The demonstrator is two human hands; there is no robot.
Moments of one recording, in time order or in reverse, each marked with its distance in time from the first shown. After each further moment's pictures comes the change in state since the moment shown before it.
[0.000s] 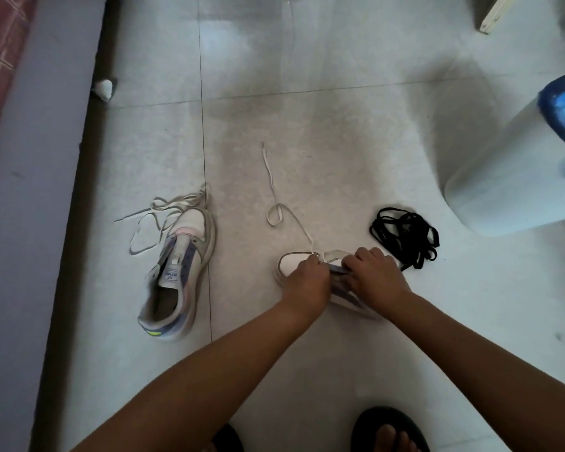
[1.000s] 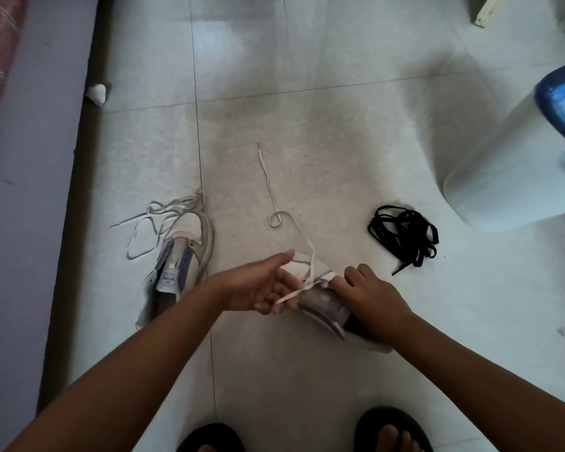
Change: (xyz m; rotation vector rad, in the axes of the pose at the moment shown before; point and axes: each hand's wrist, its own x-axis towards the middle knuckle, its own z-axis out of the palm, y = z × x) left_hand -0.018 -0.065 -0.059 -1.204 -0.670 -0.362; right_hand -0.037 -0.010 -0.002 0.074 0.257 -0.332
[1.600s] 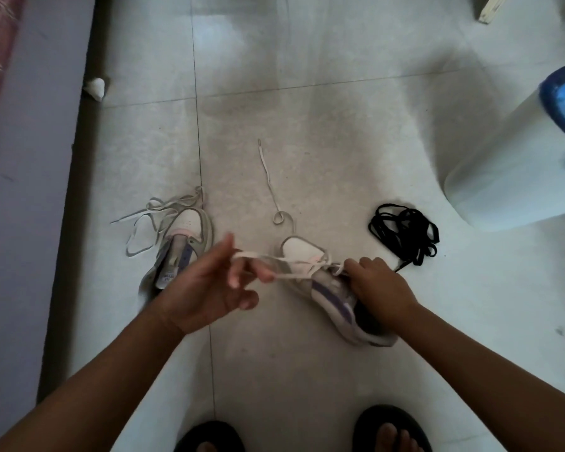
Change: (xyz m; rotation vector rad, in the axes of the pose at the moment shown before) left_hand -0.060 -0.018 -0.024 -0.510 -0.357 0.432; right_hand 0.009 0.023 0.016 0.031 -0.100 0.248
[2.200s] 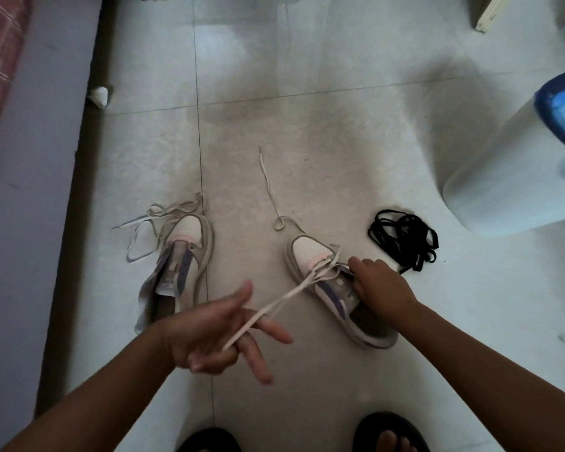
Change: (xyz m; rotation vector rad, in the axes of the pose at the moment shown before) left_hand -0.021 -0.006 0.019 0.197 0.002 -0.386; right_hand 0.015 0.008 0.007 0.042 -0.146 0.123
